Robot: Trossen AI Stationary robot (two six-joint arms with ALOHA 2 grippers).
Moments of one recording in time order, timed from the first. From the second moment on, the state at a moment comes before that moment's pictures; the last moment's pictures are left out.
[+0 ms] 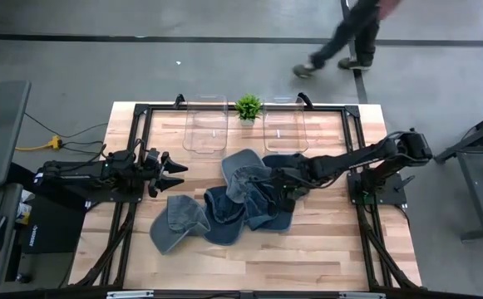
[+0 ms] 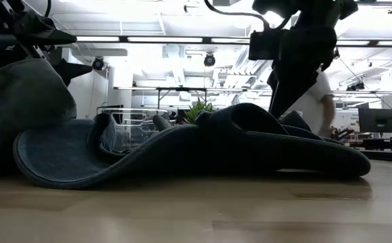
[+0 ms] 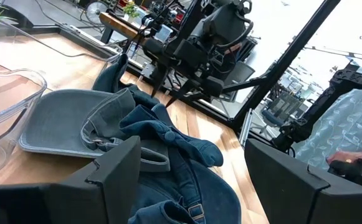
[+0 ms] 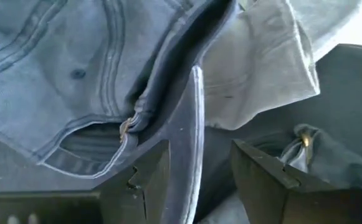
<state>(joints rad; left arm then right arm) 0.04 0.02 0.04 0.00 0.09 -0.53 0.12 1.53 0.95 -0.53 0.15 0.29</state>
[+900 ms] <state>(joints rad) 0.04 0.02 0.04 0.00 0.09 -0.53 -0.01 1.57 0.90 -0.43 -0.17 0.22</state>
